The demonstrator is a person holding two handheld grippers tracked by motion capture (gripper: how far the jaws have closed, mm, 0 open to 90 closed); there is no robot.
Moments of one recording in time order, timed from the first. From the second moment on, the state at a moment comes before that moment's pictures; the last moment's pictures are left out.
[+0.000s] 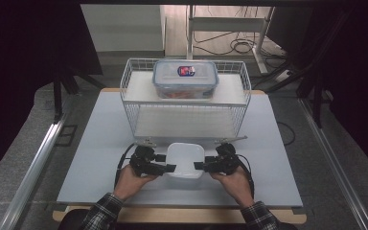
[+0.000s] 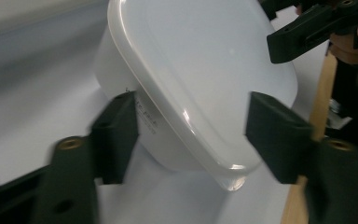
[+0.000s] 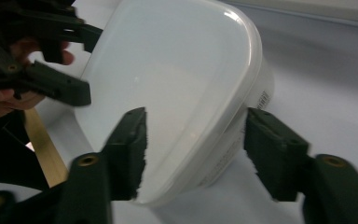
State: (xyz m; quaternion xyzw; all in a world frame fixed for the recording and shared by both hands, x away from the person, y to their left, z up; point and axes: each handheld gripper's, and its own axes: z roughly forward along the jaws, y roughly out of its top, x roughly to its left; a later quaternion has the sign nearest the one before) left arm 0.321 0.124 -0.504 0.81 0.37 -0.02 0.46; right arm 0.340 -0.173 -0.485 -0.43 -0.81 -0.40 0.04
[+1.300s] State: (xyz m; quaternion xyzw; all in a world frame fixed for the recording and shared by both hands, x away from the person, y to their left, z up) left arm 0.308 0.130 -0.482 0.76 0.43 0.05 0.49; right arm 0.322 -0.174 -0.462 -0.43 -0.78 -0.46 -0.09
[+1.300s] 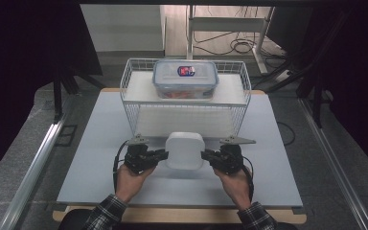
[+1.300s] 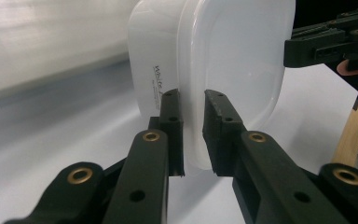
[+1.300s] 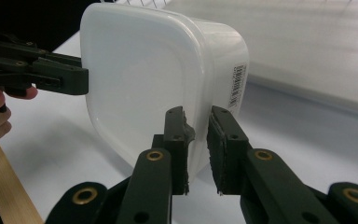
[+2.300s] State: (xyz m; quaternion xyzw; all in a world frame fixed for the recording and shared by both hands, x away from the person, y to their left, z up) left arm 0.309 0.138 -0.410 0.75 0.41 0.12 0.51; right arm 0.328 -0.165 -0.392 -0.38 -0.76 -0.50 -0.13
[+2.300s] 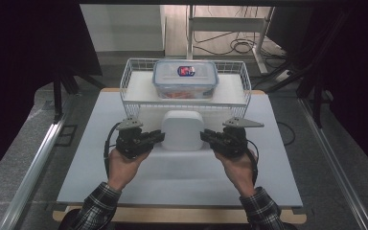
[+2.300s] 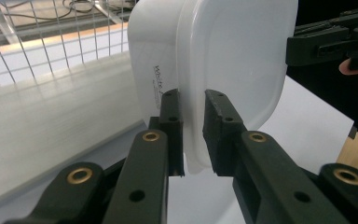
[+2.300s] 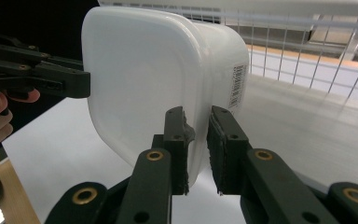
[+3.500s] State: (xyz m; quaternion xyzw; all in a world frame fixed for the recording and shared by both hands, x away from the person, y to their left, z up) left arm 0.331 0.147 -0.301 0.72 0.38 0.16 0.55; right arm 0.349 -0.159 -0.283 -0.35 -0.74 -0.56 -0.17
